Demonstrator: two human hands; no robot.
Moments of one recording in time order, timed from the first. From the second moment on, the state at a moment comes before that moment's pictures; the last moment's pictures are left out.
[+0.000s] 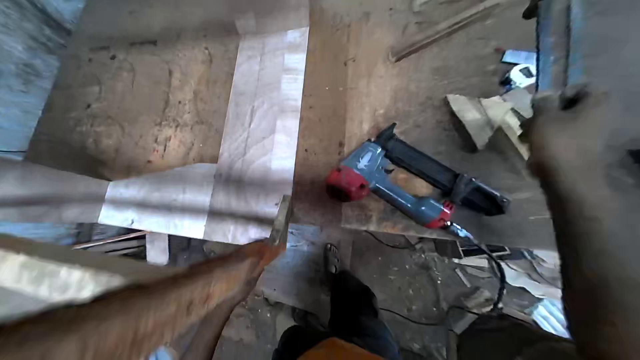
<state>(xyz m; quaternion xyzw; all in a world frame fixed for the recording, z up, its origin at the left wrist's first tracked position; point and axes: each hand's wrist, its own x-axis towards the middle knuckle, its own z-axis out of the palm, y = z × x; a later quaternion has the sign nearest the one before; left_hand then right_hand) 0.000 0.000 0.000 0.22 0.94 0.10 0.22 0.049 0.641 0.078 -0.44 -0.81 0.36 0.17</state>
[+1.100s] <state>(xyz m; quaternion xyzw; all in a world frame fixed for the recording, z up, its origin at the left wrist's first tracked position) -0.011 0.049 0.144 0.30 0.81 0.49 0.11 0.157 0.319 0.038 0.21 -0.97 0.06 -0.09</state>
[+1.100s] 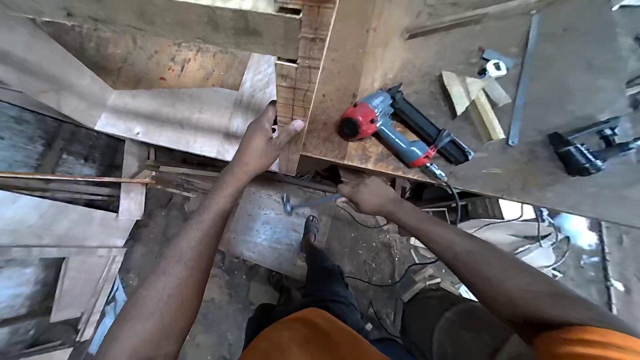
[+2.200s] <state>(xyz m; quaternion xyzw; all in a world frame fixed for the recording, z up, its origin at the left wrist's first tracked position) 0.035 0.131 0.004 -0.07 0.93 0.36 -0.07 -0.117 0.676 0.033 -0.27 -0.93 0.25 -0.06</state>
